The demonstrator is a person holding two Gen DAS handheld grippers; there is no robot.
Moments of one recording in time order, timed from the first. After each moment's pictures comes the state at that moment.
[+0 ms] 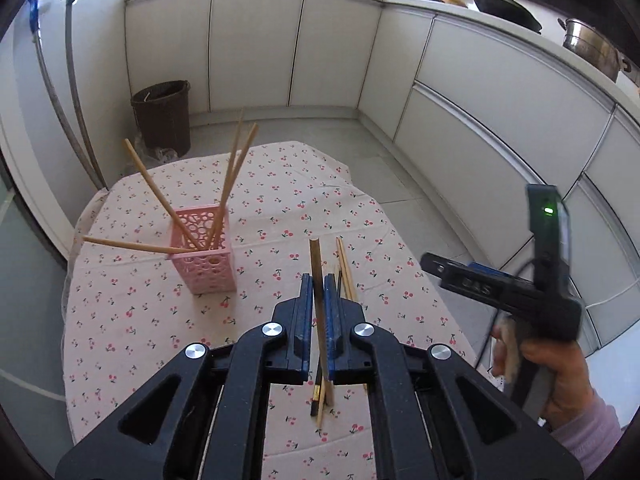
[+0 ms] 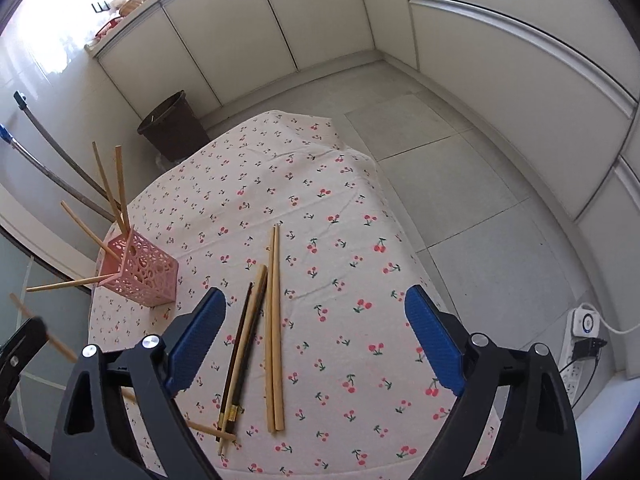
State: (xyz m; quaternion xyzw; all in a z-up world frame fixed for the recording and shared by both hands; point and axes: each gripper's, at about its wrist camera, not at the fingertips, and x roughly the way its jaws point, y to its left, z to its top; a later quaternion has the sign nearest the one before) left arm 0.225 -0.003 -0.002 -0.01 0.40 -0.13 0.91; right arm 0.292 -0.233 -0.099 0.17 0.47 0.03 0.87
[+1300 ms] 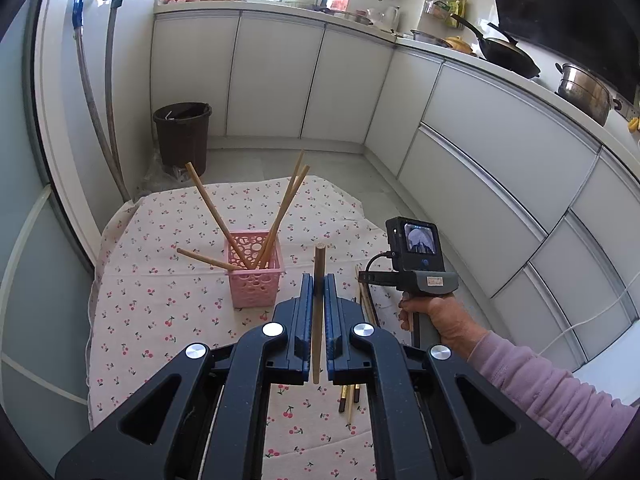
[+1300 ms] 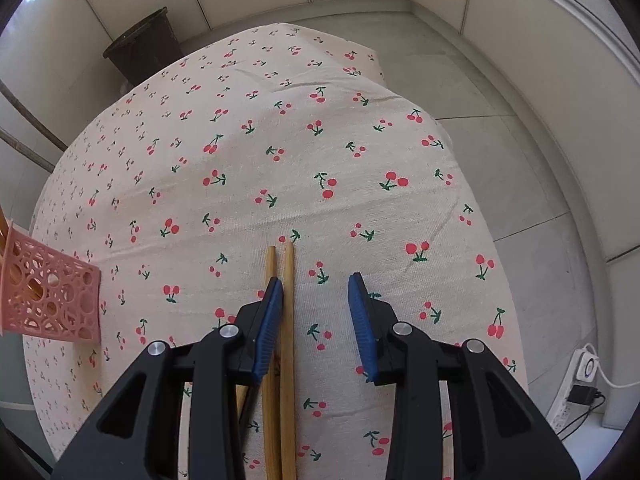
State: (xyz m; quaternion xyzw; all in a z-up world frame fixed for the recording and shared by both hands) left arm 0.196 0.063 0.032 -0.05 0.35 -0.12 0.93; right arm 0.415 -0.159 -0.195 0.06 0.55 0.01 0.83
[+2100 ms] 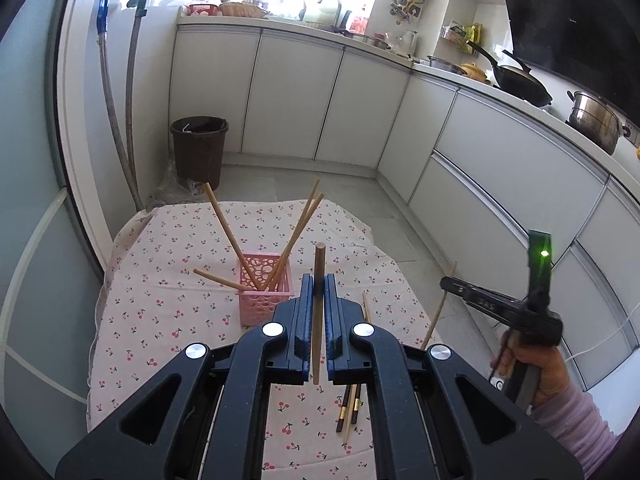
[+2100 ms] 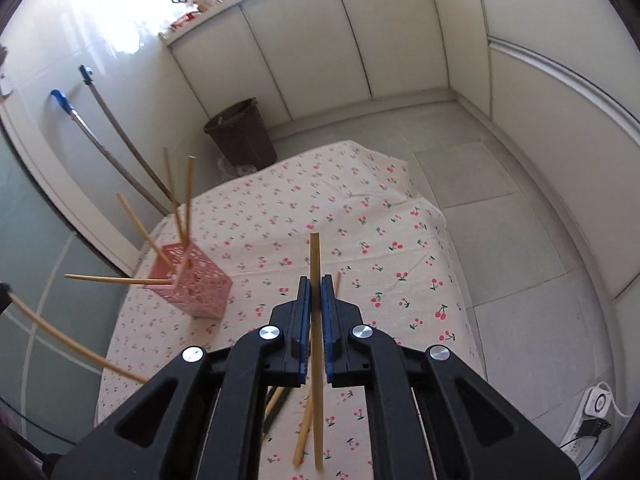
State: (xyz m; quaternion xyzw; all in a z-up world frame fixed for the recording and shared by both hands) left arm 0.196 0.073 0.046 -0.08 0.32 -0.09 0.94; right arm 0.292 -0.213 -0.043 0.13 0.38 0.16 0.90
